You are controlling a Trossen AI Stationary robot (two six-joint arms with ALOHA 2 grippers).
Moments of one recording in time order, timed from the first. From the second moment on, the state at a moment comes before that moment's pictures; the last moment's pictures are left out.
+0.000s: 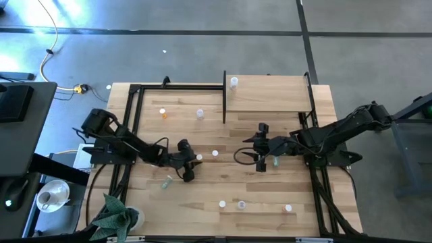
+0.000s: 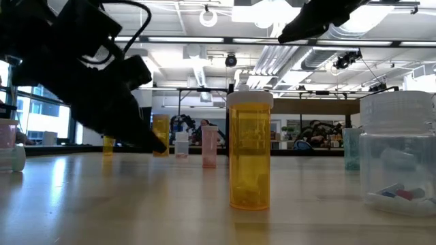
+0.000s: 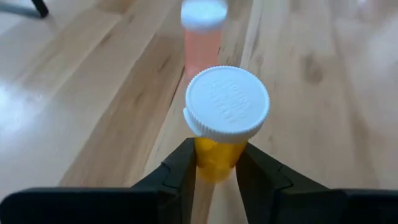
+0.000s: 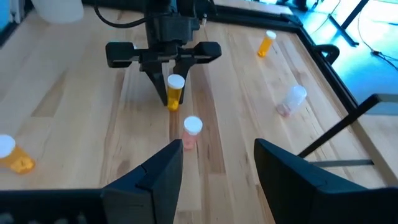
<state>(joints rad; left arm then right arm) -0.18 1.65 0.43 0.58 -0.41 -0.36 0.30 1.18 0.83 -0.21 0.41 0.05</state>
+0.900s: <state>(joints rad) -0.18 1.34 0.84 -0.24 -0.43 -0.21 0.27 1.39 0.83 0.18 0.33 -0.09</state>
